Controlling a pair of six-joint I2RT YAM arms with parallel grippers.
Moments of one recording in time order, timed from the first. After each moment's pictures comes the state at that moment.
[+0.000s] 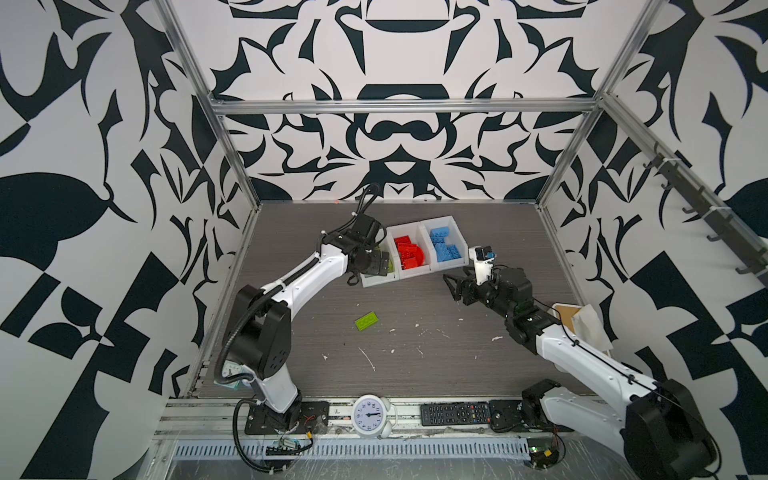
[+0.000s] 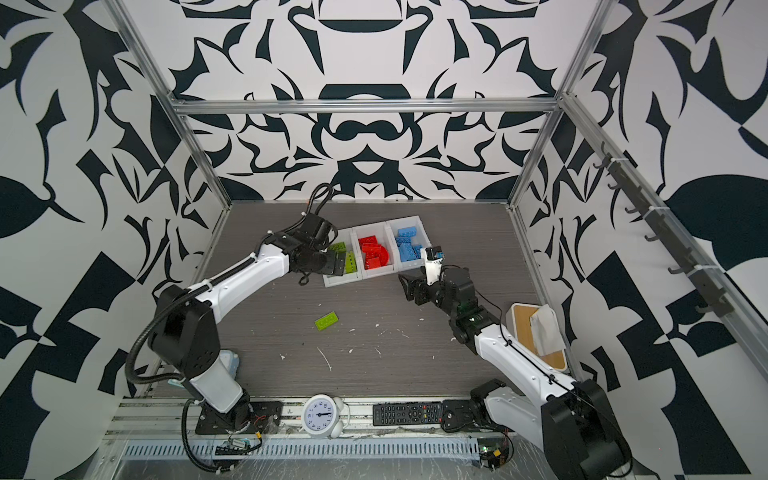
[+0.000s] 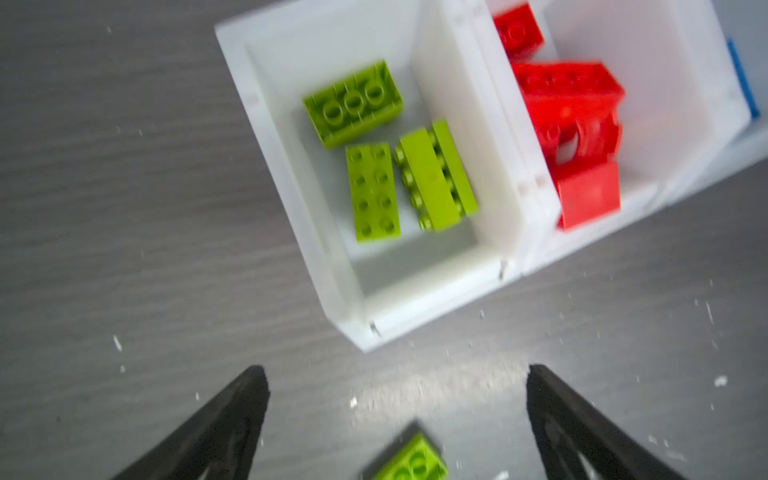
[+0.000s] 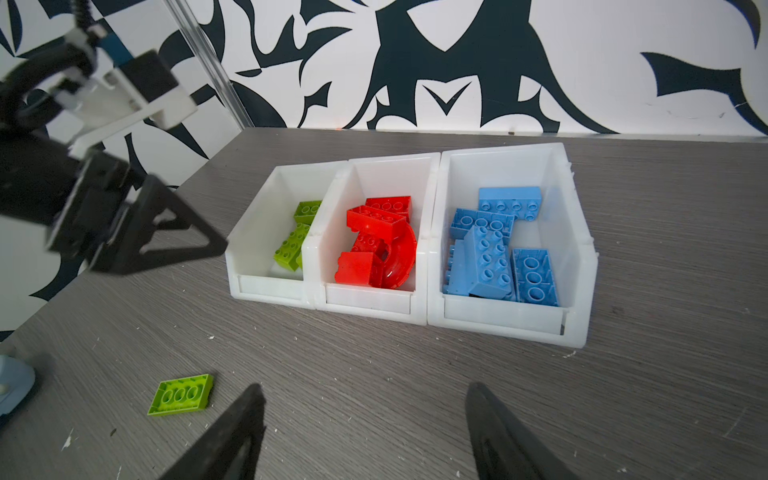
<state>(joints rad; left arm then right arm) -0.60 1.64 1.31 -0.77 -0.10 -0.39 0.40 1.06 0.50 0.21 -0.23 0.21</state>
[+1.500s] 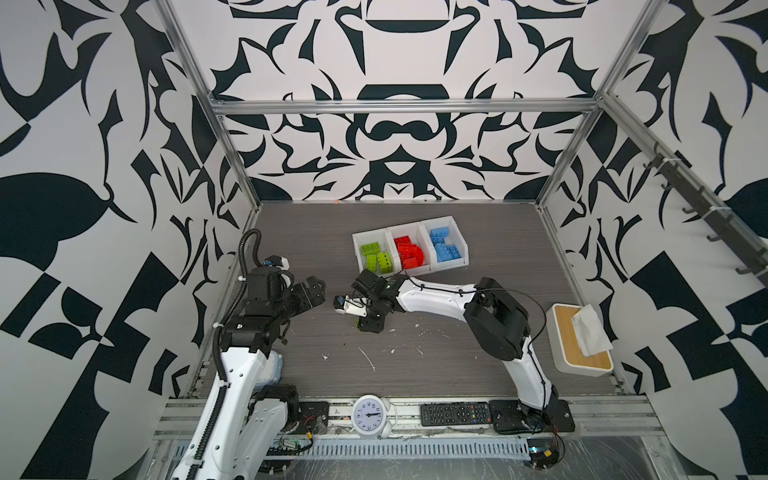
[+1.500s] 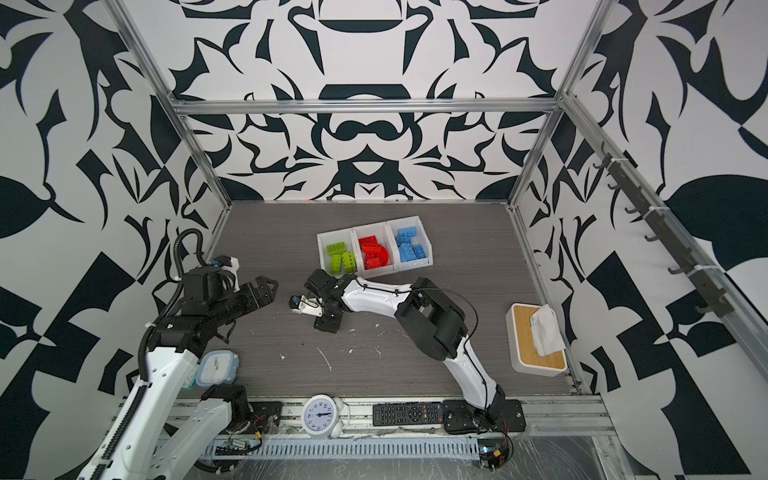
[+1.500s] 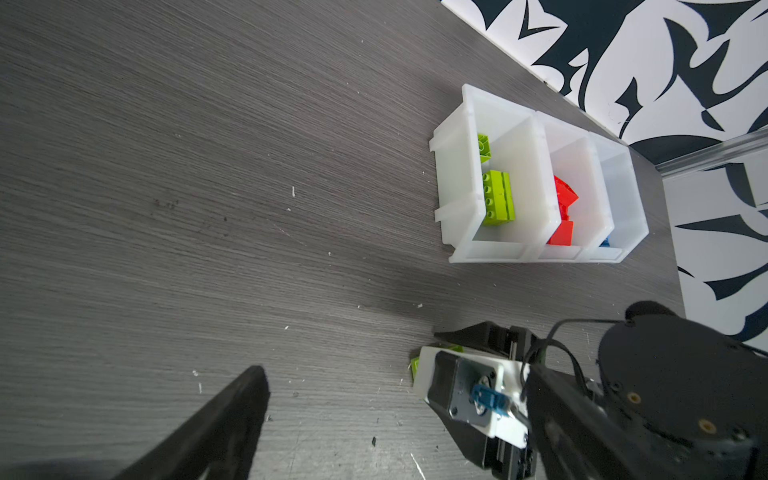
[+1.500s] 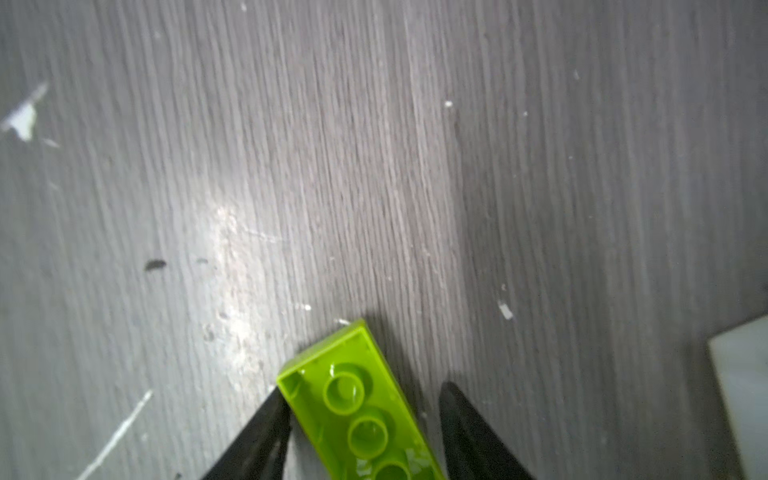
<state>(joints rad) -0.08 0.79 0.75 -0.69 0.20 -0.47 0.99 2.17 1.60 -0.59 -0.17 -0.42</state>
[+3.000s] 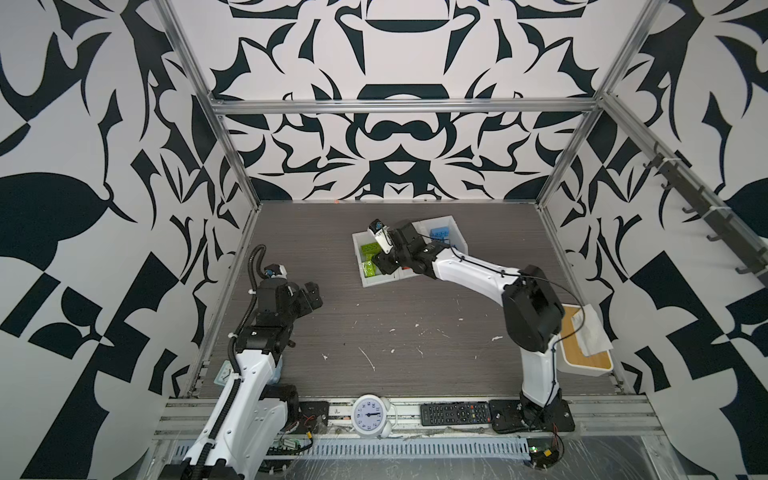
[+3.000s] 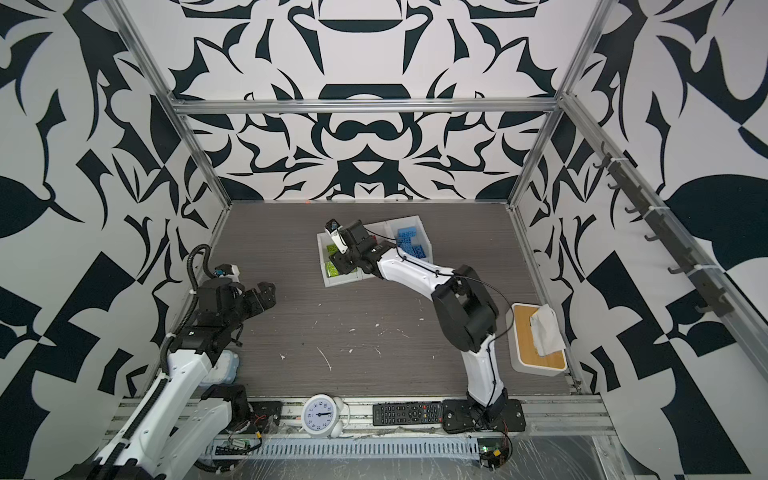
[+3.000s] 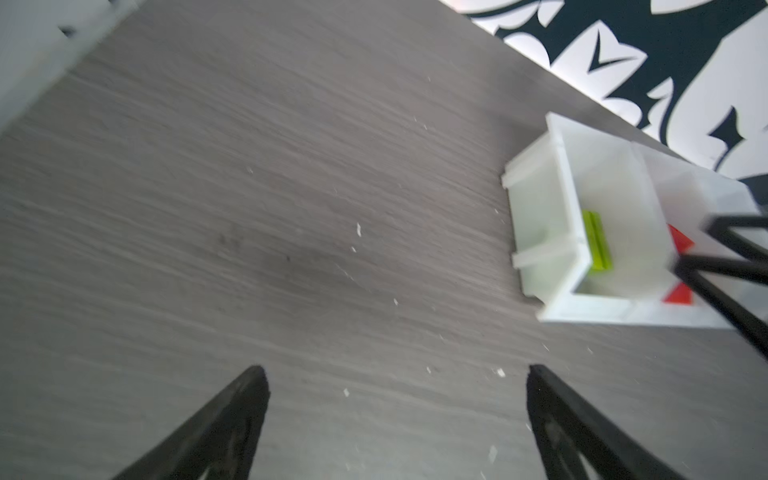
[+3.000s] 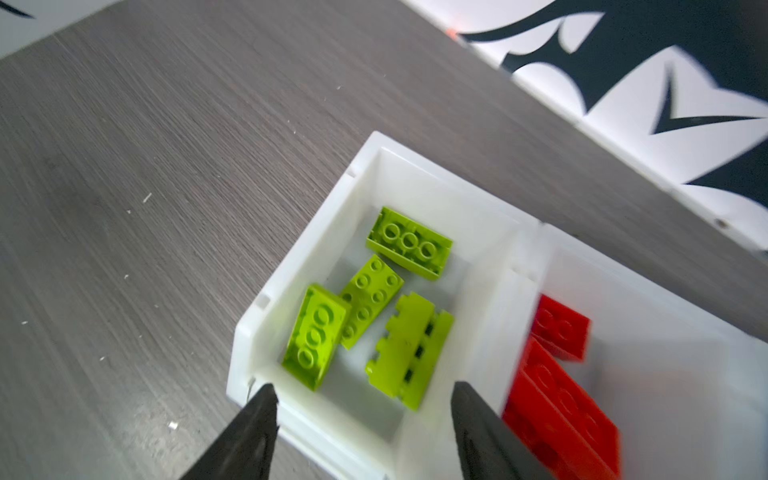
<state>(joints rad) -0.07 0.81 0.44 -0.25 -0.04 -0.40 0.74 1.85 1.40 -0.22 0.02 -0.05</state>
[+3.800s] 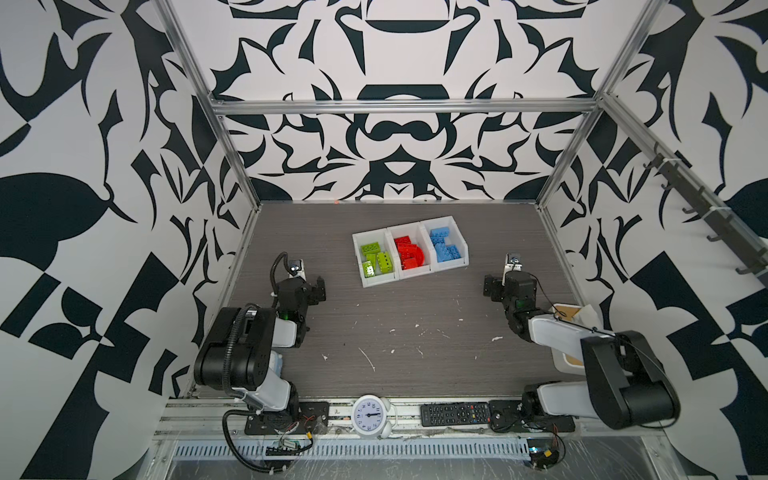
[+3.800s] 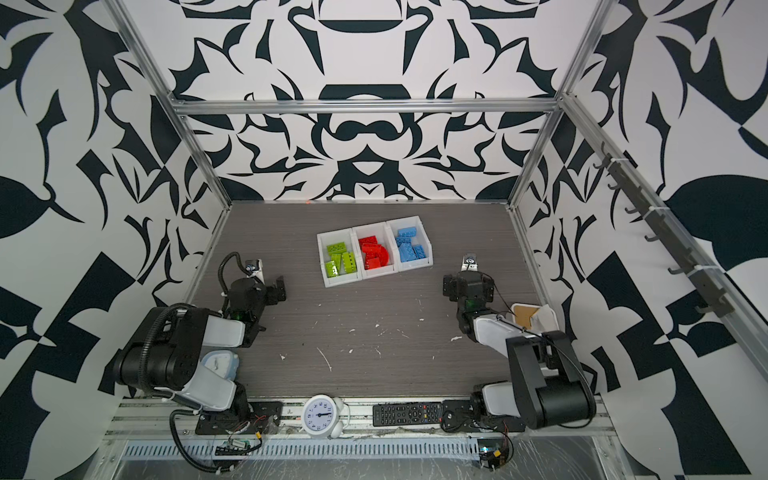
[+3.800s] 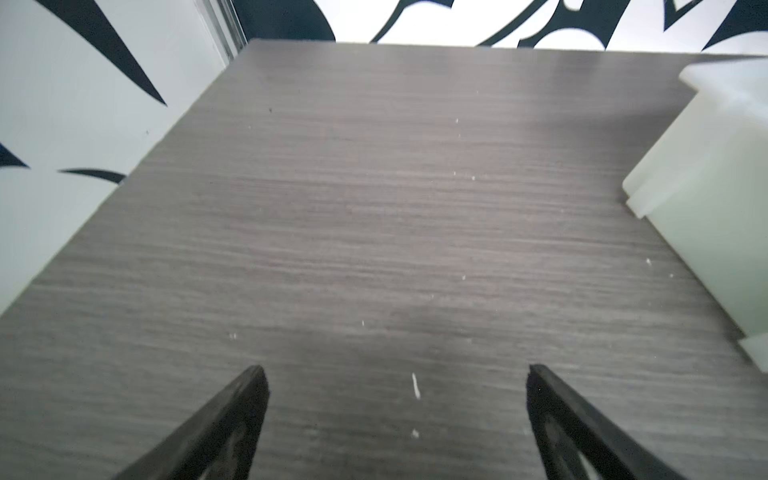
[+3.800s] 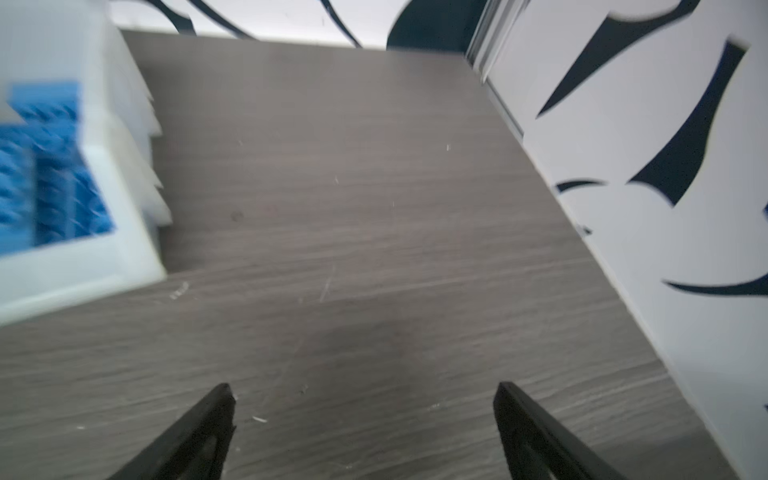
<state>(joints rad) -0.07 1.56 0.33 0.84 -0.12 -0.05 0.12 1.41 0.41 0.41 0.33 0.06</state>
